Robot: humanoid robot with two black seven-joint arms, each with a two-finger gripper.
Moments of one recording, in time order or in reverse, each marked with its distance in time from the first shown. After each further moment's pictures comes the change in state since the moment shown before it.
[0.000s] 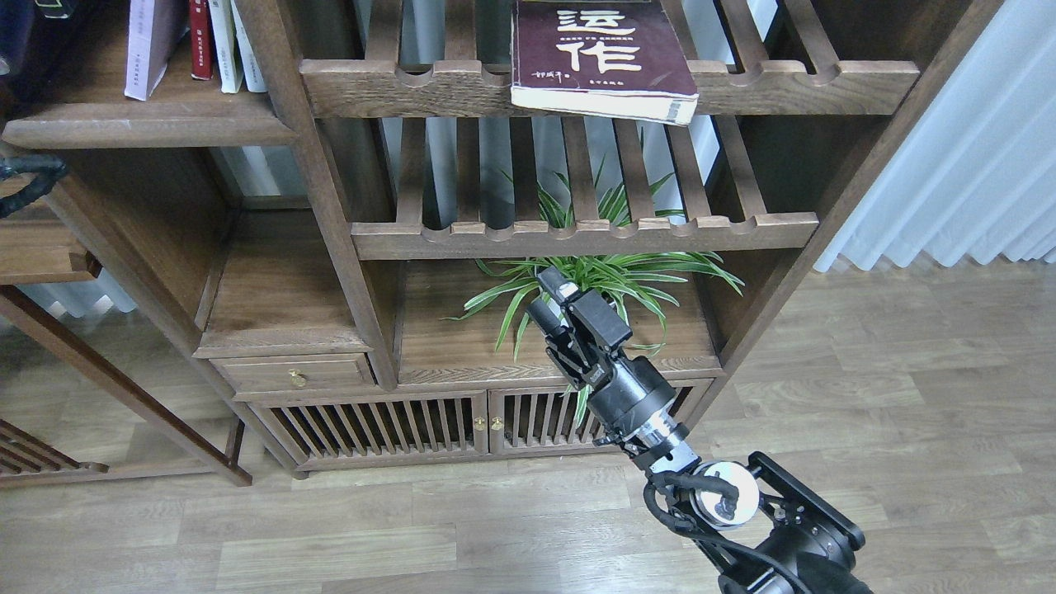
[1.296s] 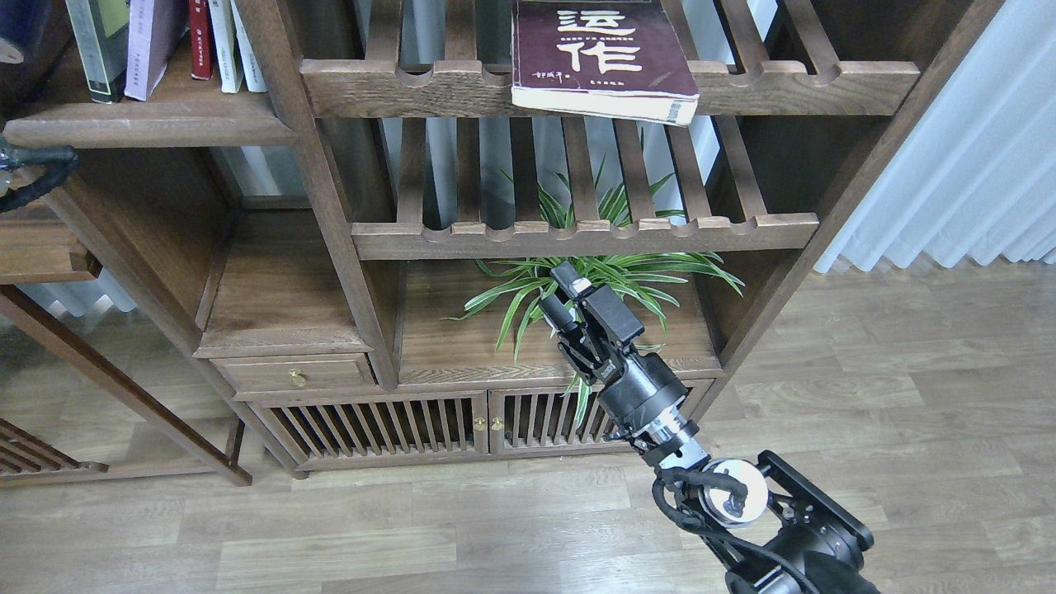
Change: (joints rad) left arm 0.029 0.030 0.022 -0.239 -0.274 -0.008 0.000; right arm -0.006 -0.016 0.019 0.008 0.001 0.000 -0.001
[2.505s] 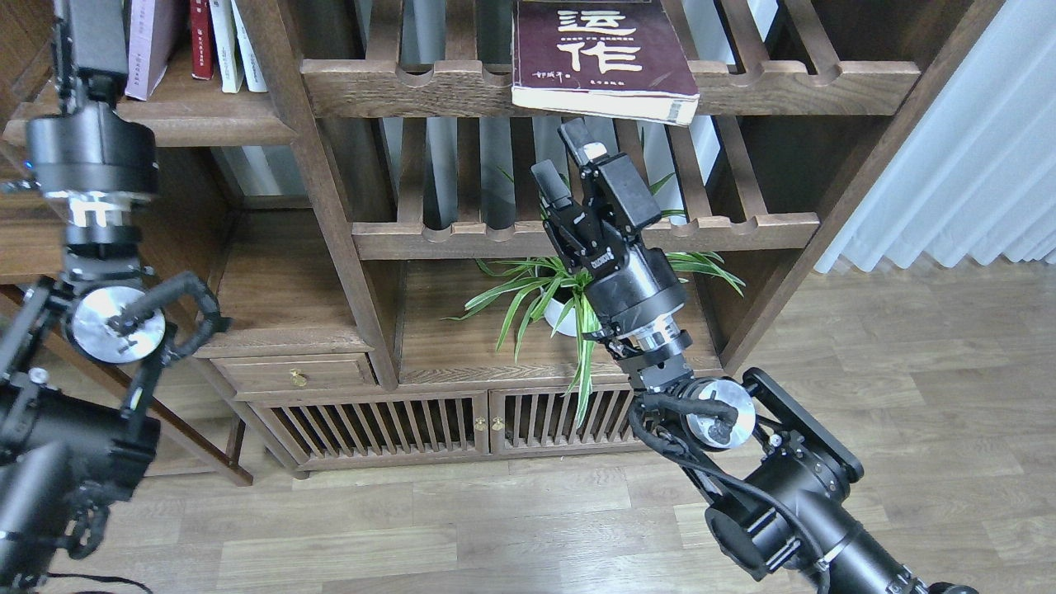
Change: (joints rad) left arm 0.590 -0.419 -0.281 -0.599 -0.331 -0.150 0.012; right arm 0.169 0.042 0.048 0.217 0.001 -0.193 0.160
